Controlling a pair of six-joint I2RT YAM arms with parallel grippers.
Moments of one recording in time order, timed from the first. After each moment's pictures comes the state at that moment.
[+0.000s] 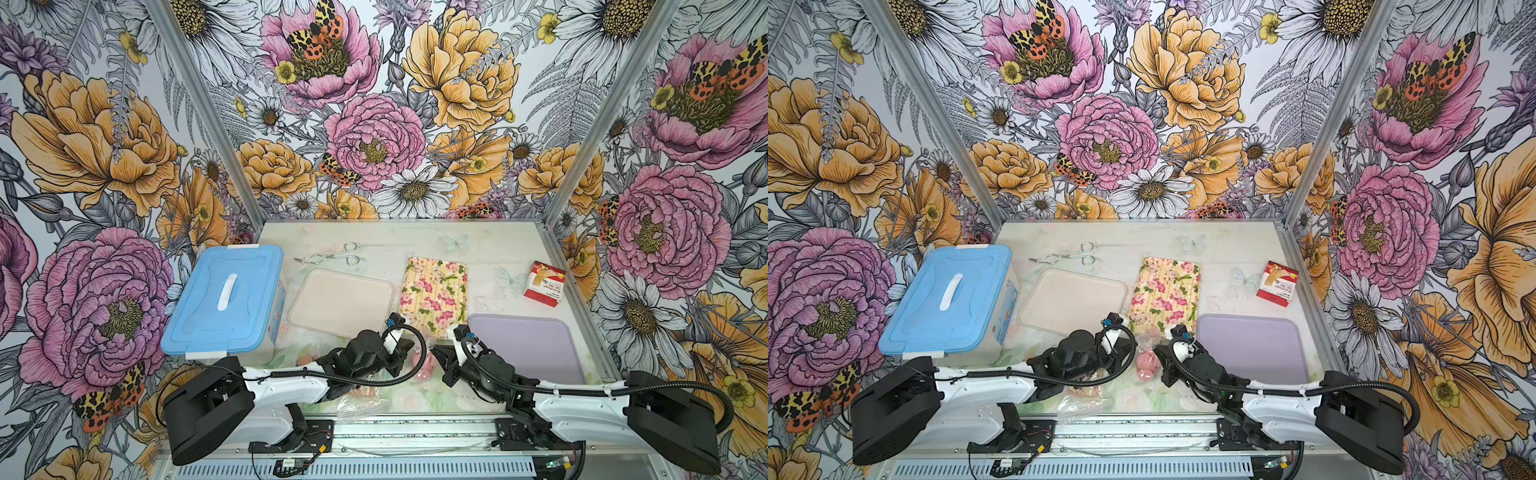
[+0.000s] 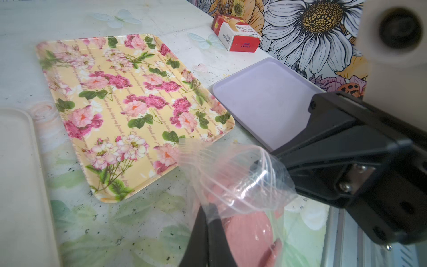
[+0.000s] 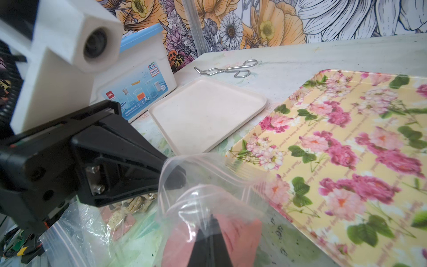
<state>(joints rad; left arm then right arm) -0.98 1.24 0.33 0.45 0.00 -0.28 1.04 1.09 0.07 0.74 0.18 0.39</state>
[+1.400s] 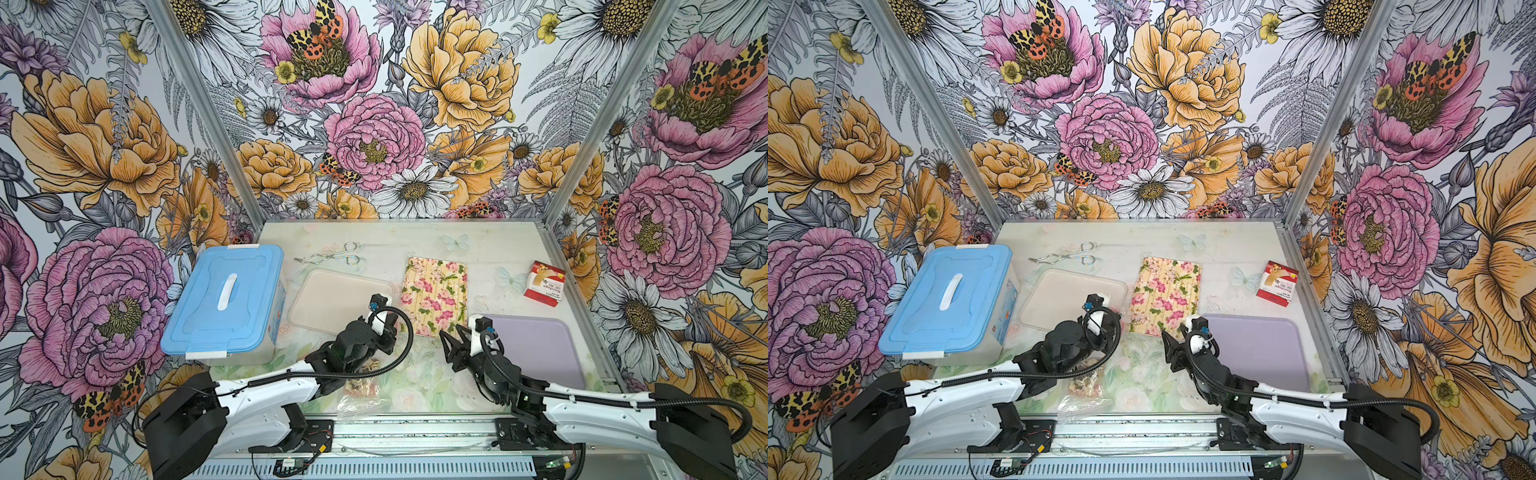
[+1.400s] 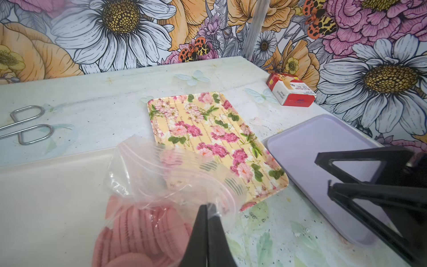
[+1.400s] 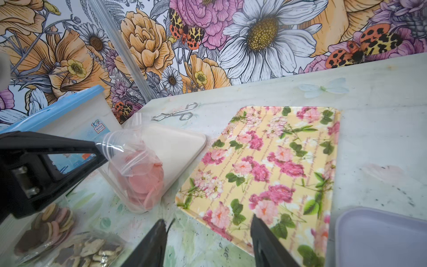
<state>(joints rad) -0.92 1.14 0.42 0.37 -0.27 -0.25 1.07 0.85 0.11 0.51 0.57 0.47</state>
